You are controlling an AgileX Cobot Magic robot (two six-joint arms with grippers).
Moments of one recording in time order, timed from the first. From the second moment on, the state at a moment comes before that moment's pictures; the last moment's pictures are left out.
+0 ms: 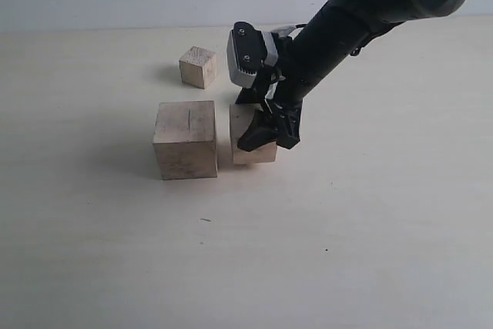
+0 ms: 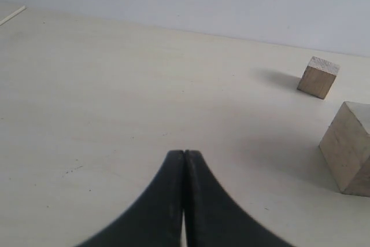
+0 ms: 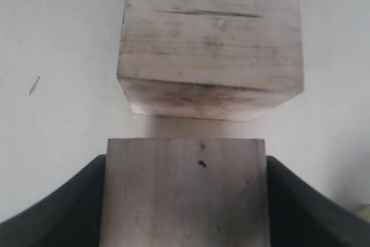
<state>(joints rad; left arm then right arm) 0.02 0.01 0.00 -0.07 0.37 -0.06 0.55 2.11 -1.44 0.77 0.89 -1.72</state>
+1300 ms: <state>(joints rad) 0.02 0.01 0.00 -0.07 0.37 -0.06 0.55 2.18 -1.44 0.92 0.84 -1.81</state>
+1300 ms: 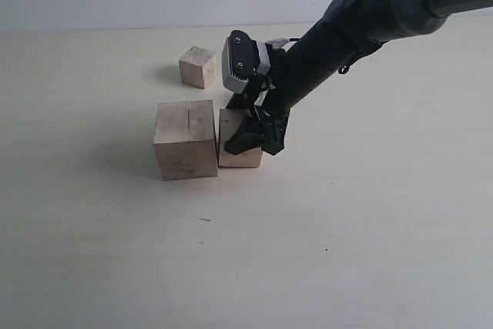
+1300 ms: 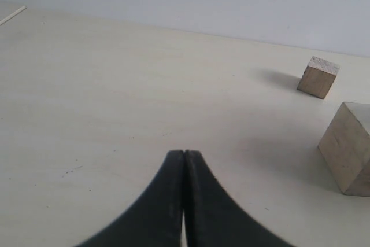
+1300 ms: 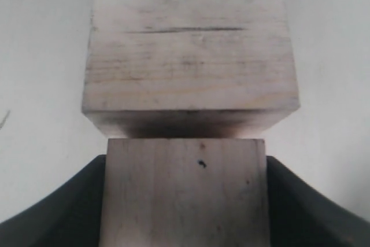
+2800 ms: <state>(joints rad) 0.02 0.01 0.00 -0.07 0.37 -0.06 0.55 2.18 -1.44 0.97 0.90 -1.81</state>
